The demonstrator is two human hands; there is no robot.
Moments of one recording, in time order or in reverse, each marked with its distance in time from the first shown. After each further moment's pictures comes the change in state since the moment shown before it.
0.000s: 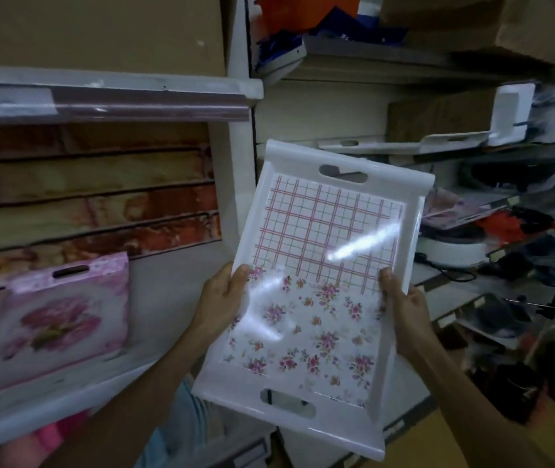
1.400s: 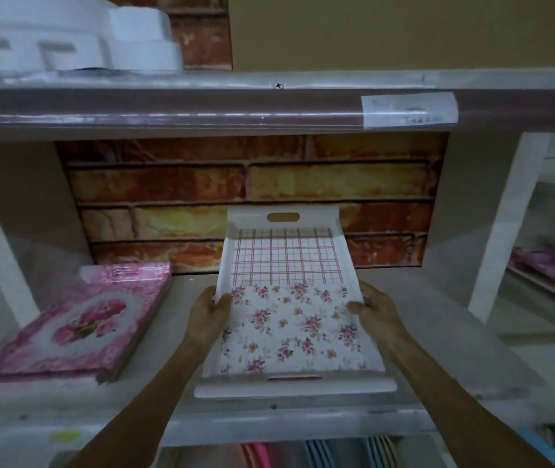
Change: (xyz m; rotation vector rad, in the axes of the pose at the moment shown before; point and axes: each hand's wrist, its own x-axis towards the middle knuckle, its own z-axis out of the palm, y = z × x) left_hand -0.029 -0.168 -0.398 0.156 0.495 -0.422; right_hand -0.037 0.058 0.458 -0.212 -0.638 -0.014
